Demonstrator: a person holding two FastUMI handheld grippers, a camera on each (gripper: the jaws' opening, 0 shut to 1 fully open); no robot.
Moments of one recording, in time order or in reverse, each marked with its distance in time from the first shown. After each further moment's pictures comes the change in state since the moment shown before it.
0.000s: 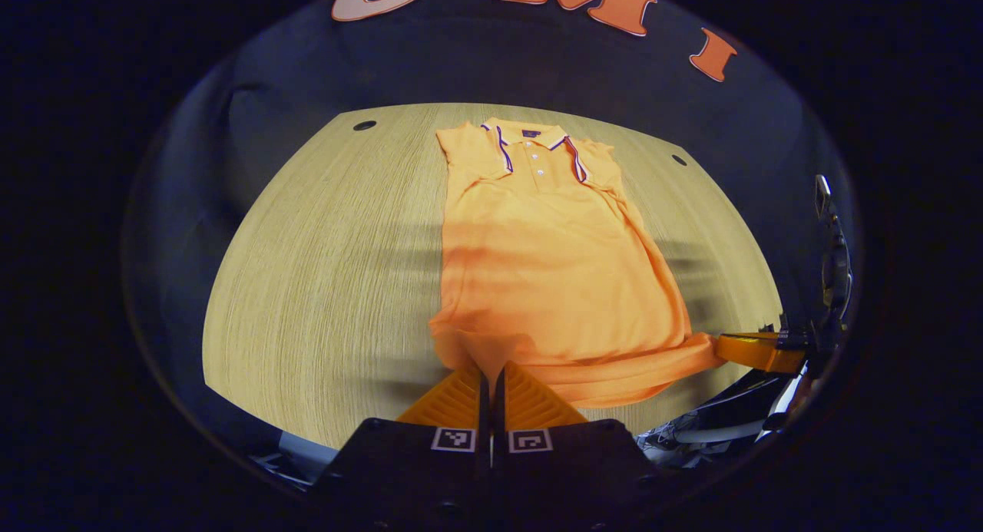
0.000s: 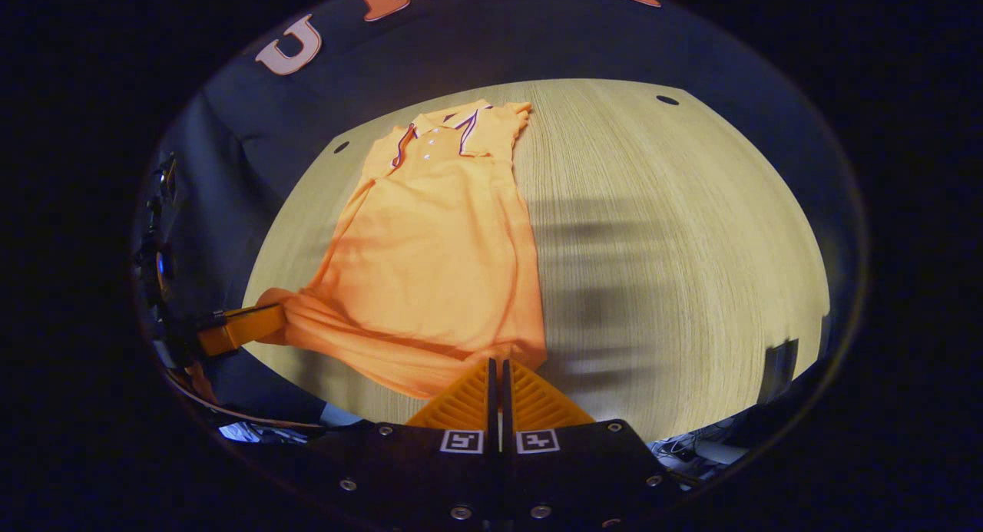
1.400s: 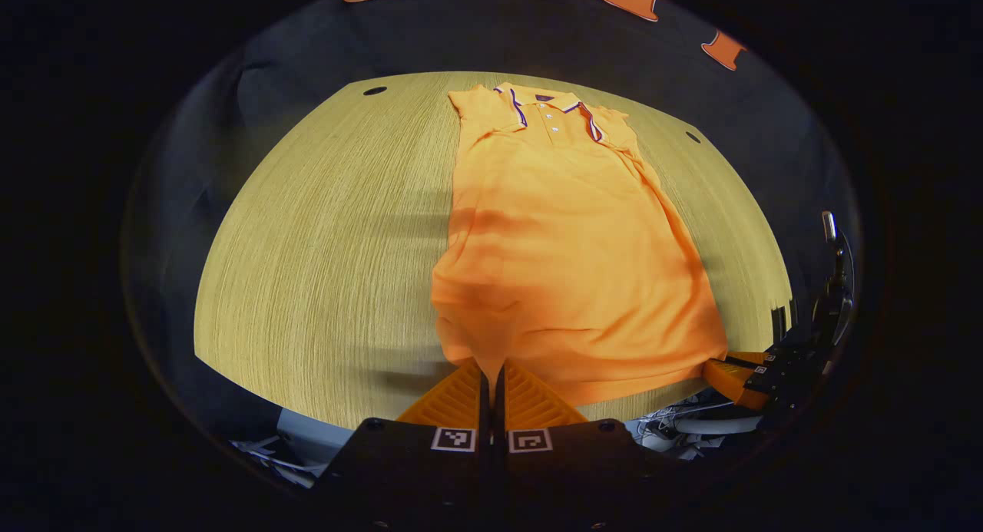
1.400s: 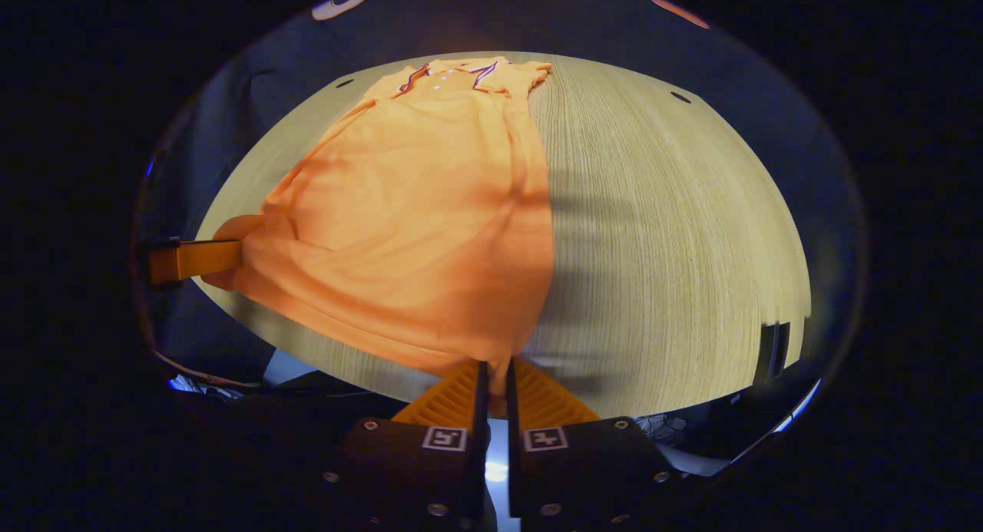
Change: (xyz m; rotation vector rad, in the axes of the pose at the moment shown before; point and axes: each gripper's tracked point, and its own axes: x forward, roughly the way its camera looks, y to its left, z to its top) left arm 0.008 0.007 -0.044 -0.012 0.085 0.021; right arm 0.026 -0.003 -0.065 -0.150 0.091 -0.118
